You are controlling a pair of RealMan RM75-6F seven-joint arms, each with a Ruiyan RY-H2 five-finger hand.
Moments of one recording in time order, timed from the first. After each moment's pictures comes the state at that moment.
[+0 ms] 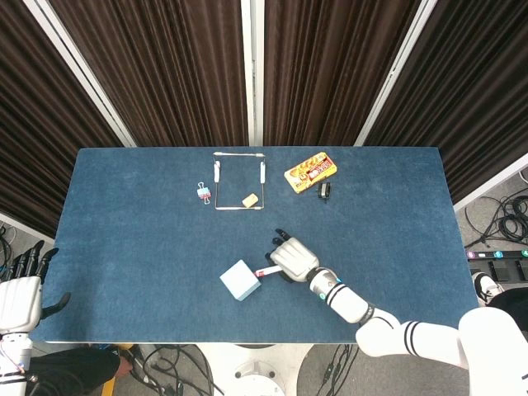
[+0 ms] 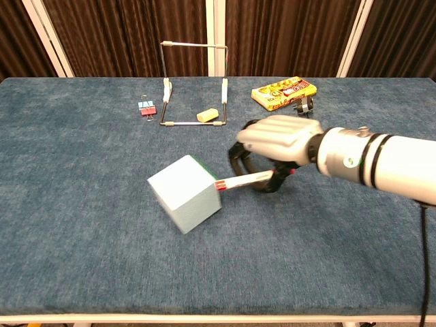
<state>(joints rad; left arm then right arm) -0.03 -1.26 -0.06 -1.56 1.38 1.49 0.13 0.87 -1.69 0.12 -1.36 -1.24 0.71 -0.39</state>
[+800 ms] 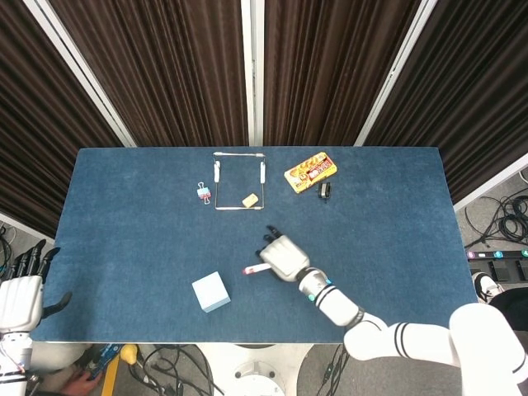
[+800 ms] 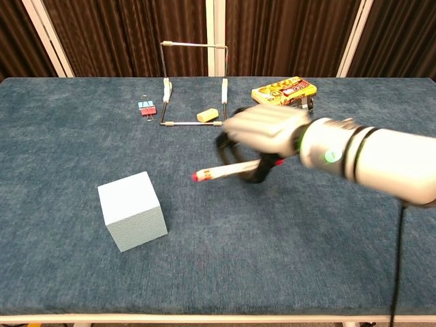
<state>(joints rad) -0.04 -1.26 -0.06 -1.56 1.39 1.48 0.12 0.90 -1.68 0.12 -1.43 -1.09 0.80 -0.57</state>
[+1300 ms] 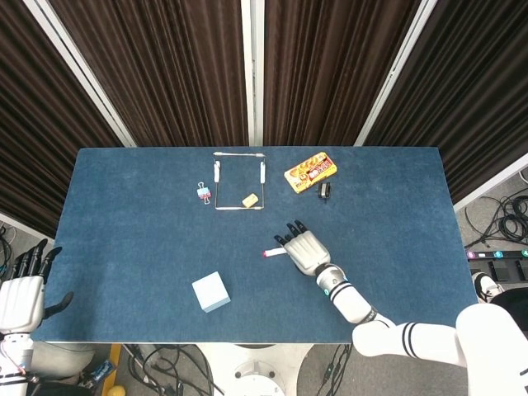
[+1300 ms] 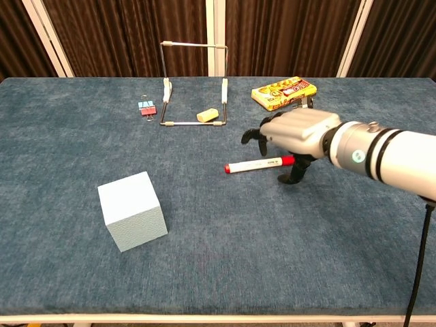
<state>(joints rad) -0.04 -1.25 -0.06 -1.59 1.41 1.50 0.14 0.89 -1.64 0.08 -1.44 -0.91 0.85 -0.69</state>
